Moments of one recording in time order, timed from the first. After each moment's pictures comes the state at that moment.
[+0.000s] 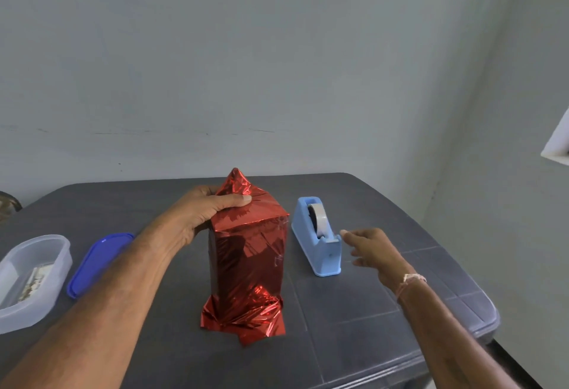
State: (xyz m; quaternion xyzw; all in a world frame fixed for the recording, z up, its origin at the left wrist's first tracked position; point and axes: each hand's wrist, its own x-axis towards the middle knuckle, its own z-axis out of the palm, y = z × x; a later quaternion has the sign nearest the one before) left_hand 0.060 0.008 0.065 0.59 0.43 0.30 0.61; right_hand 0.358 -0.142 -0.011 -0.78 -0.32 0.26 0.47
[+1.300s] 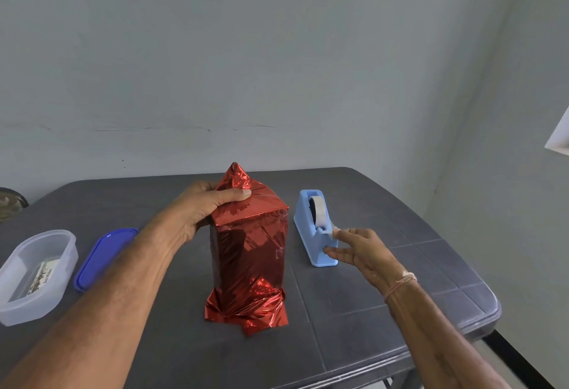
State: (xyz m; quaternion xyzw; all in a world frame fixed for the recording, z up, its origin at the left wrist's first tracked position) left_hand 0.058 -0.002 0.069 0.59 0.43 0.31 0.61; right_hand 0.342 -0.139 -0.026 -0.64 -0.25 0.43 0.59
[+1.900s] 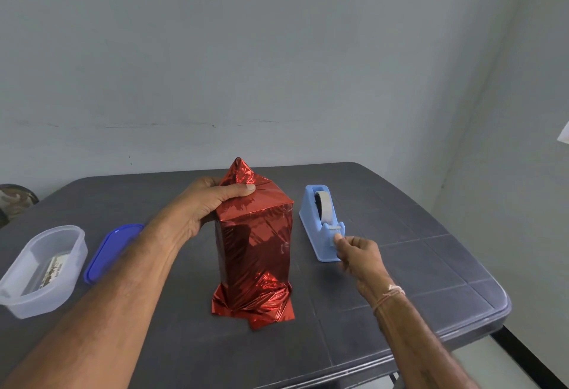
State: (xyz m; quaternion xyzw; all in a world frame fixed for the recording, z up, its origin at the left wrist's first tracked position) left_hand 0.056 -0.005 0.070 0.58 0.43 0.31 0.61; right_hand 0.326 -0.129 -0.070 -0.69 -0.22 0.31 0.62
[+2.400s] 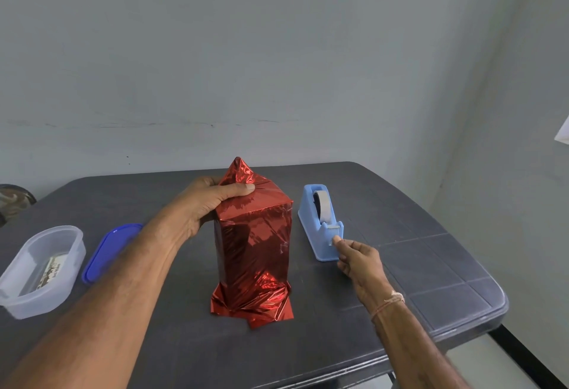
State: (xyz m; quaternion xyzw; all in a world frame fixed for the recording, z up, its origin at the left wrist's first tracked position) left_hand 0.057 -0.005 0.069 0.58 0.43 0.31 0.61; right_hand 0.325 -0.135 -0.080 -0.63 -0.19 0.36 0.66
